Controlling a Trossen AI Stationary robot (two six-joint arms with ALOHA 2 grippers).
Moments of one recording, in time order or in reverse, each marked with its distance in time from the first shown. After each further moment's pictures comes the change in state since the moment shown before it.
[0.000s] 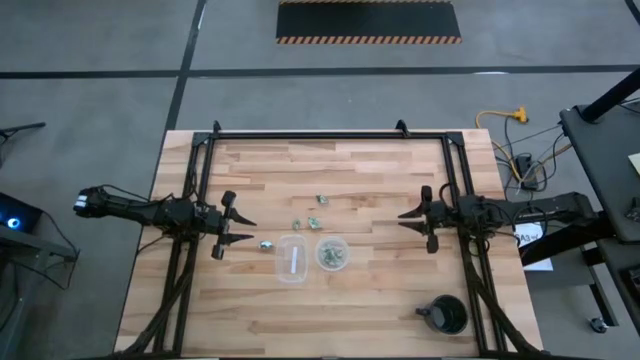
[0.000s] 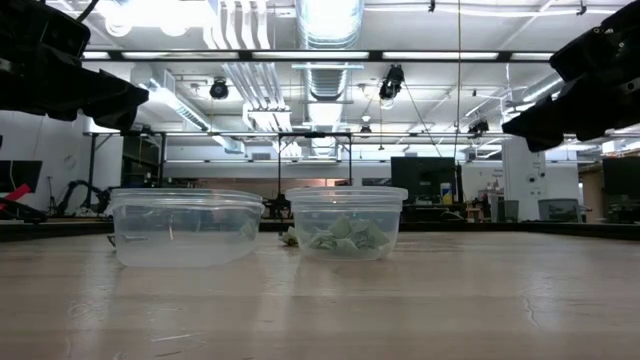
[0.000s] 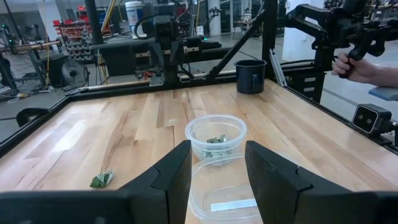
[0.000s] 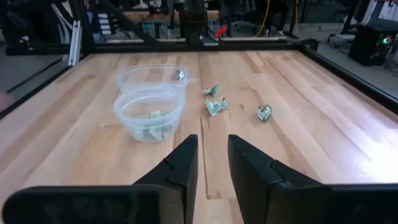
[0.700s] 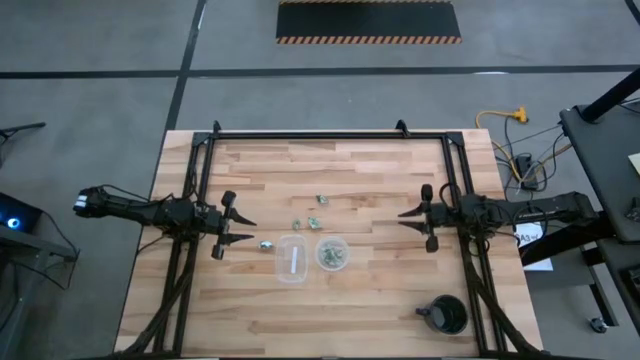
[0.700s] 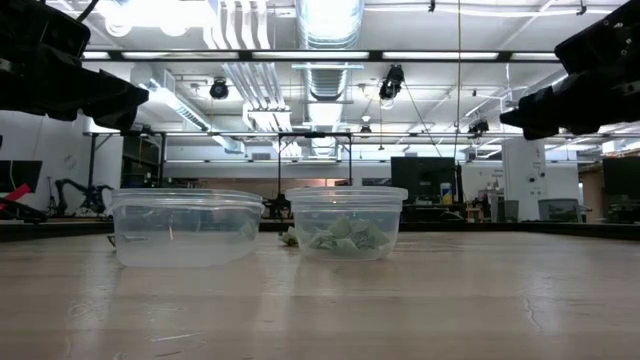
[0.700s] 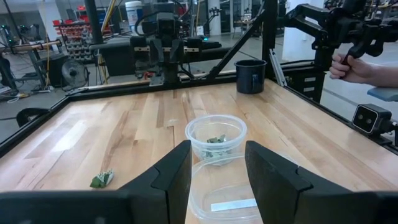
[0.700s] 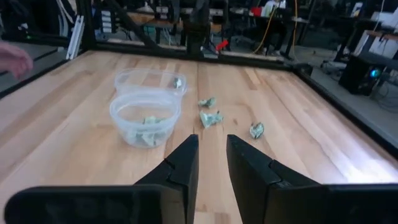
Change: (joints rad) left arm 0.000 0.000 0.000 0.000 0.000 0.000; right arm 0.000 0.007 0.000 0.044 0.000 -0.130
